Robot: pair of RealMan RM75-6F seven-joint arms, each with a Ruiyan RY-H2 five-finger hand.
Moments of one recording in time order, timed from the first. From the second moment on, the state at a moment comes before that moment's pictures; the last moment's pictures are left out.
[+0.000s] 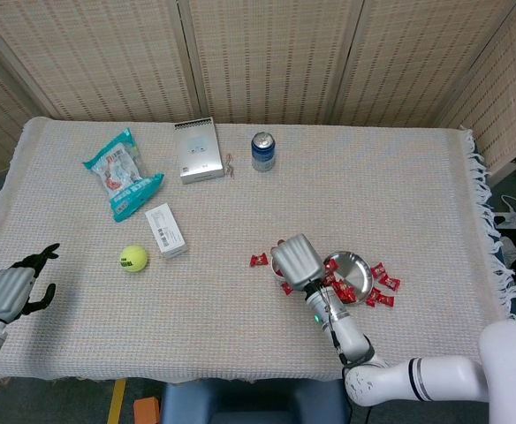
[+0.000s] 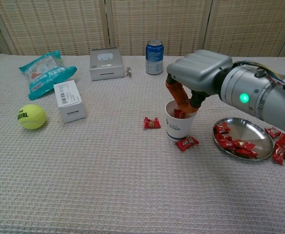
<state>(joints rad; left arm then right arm) -0.32 -1.12 -0.03 -1.39 1.41 1.13 -0.24 0.89 -1.61 0.17 -1.73 -0.82 1.15 -1.09</state>
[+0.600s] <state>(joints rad) -0.33 -1.12 -0.03 -1.38 1.41 1.12 -0.24 0.91 -1.59 0.13 -1.76 -0.79 1.20 -1.11</state>
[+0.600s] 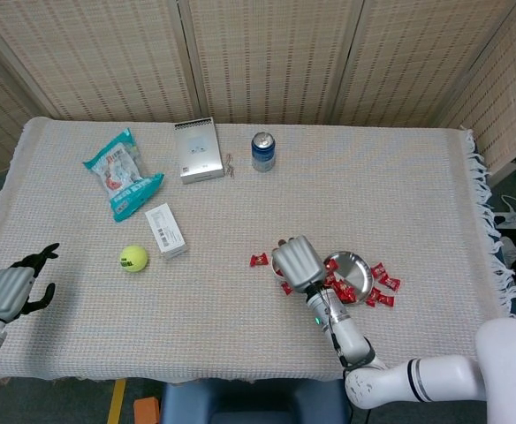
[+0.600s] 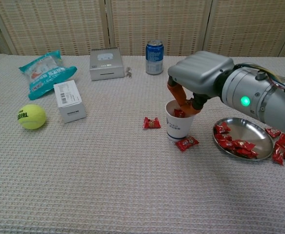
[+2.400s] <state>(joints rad) -0.33 -1.13 -0.03 -1.39 1.40 1.11 -0.20 0.67 -1.44 -0.13 -1.69 -0.98 1.15 -0.97</state>
